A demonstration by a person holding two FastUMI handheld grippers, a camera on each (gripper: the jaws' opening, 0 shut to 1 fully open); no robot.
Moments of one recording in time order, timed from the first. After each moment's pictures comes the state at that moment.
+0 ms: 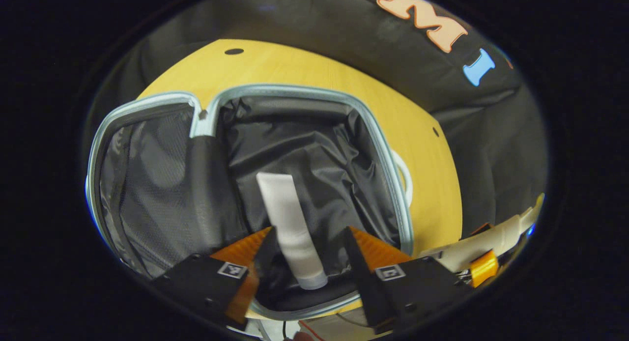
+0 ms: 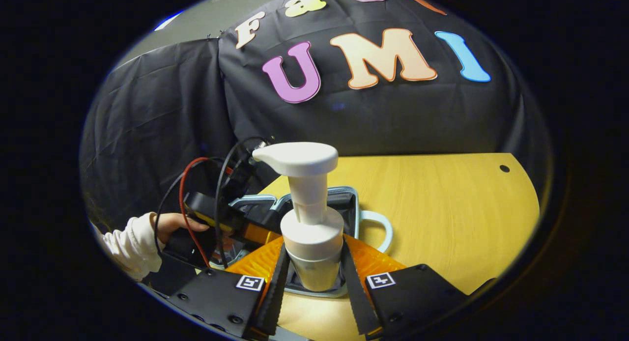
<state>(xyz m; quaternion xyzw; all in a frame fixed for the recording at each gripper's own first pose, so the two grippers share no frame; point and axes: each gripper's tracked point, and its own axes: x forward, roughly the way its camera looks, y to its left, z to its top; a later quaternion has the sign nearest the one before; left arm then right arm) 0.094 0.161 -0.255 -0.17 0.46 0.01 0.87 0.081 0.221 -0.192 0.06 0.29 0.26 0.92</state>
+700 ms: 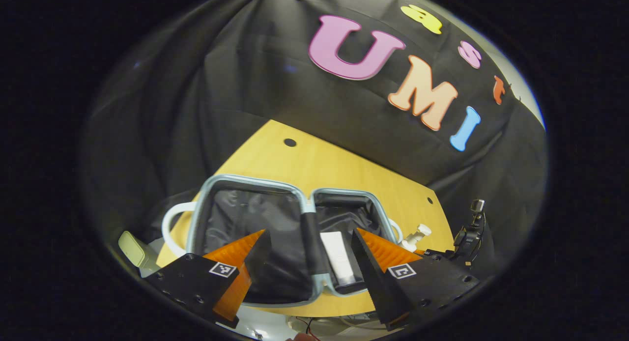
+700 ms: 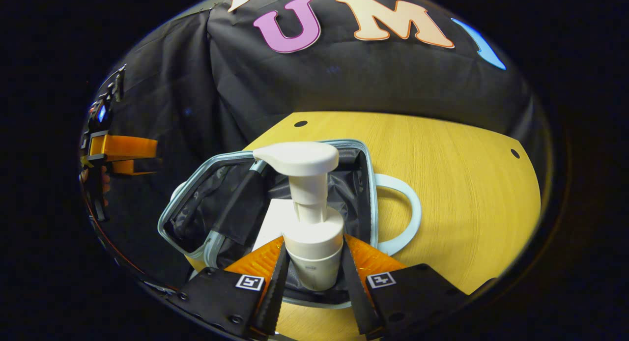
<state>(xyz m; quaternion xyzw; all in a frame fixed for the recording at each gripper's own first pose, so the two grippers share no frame) -0.005 0.299 -0.098 -0.18 0.25 0.10 0.95 0.099 0.255 -0.293 0.00 0.40 0.23 0.89</state>
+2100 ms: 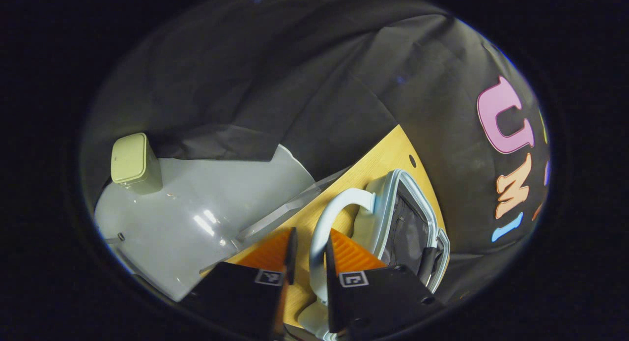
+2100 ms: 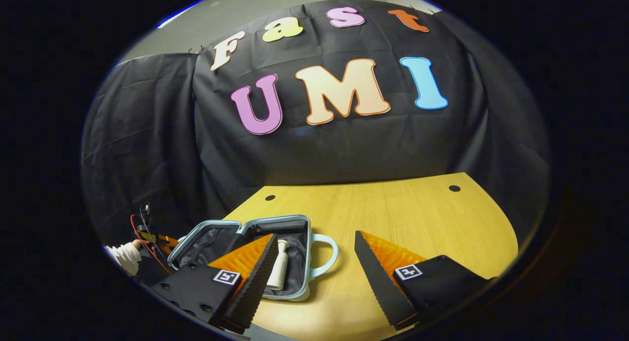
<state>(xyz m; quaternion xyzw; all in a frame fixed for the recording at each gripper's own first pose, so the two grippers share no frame) -0.058 0.496 -0.244 -0.42 0.25 0.27 0.83 0.084 0.121 -0.116 0.06 0.20 0.13 0.97</state>
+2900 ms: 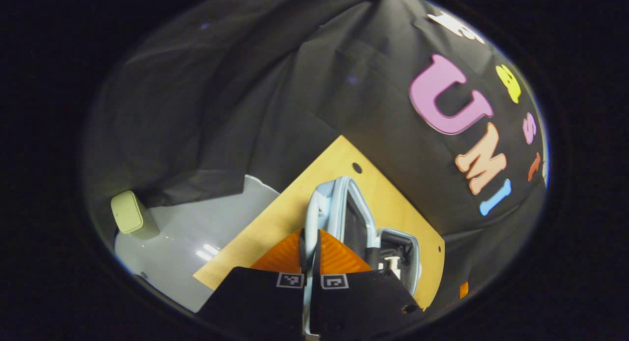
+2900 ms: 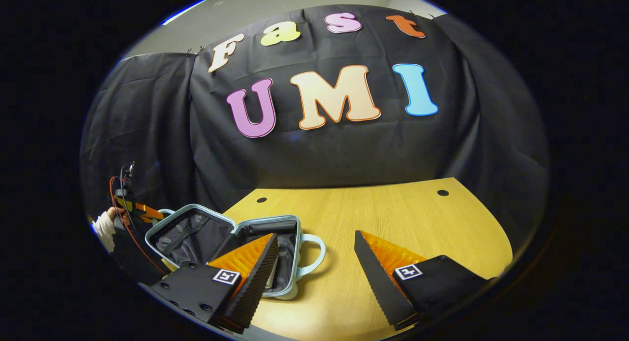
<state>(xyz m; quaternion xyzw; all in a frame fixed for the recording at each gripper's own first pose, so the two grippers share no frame) -0.019 0.432 -0.078 -0.29 0.22 0.19 0.91 0.069 0.103 -0.105 0.05 0.17 0.11 0.98</state>
